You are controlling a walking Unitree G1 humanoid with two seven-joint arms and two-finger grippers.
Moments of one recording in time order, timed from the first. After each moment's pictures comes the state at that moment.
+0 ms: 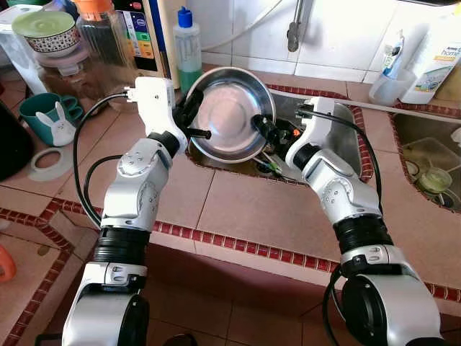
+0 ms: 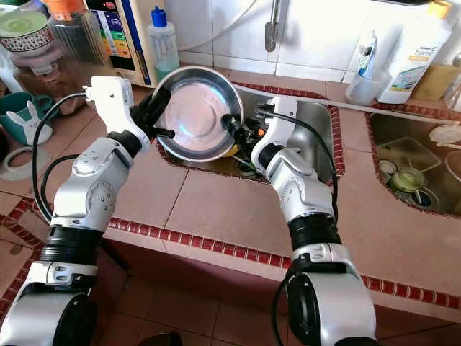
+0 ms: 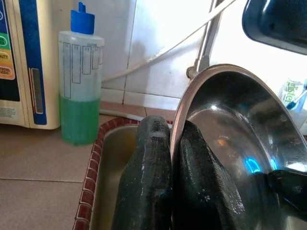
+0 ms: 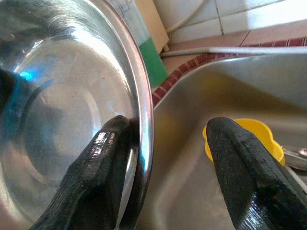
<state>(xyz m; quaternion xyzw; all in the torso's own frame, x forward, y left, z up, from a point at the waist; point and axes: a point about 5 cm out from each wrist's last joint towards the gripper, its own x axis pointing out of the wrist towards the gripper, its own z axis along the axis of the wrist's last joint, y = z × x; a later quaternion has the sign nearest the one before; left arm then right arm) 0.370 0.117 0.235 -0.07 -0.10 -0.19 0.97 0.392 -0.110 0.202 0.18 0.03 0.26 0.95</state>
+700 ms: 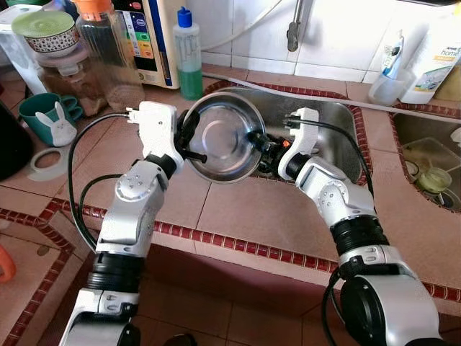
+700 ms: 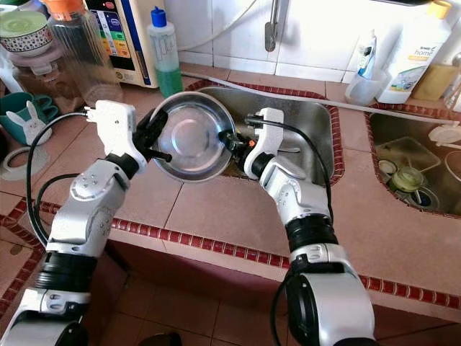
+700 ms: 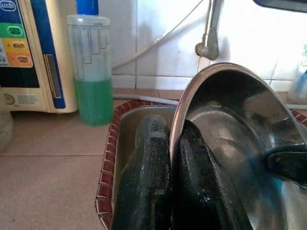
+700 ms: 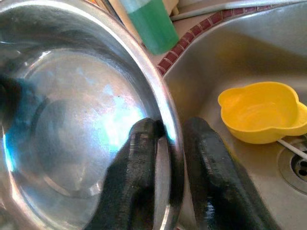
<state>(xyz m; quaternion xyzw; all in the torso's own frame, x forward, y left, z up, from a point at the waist) 0.349 0.120 0.205 -0.01 -0.09 -0.17 0.98 0.385 -0.100 0.182 0.20 0.08 0.27 0.94</state>
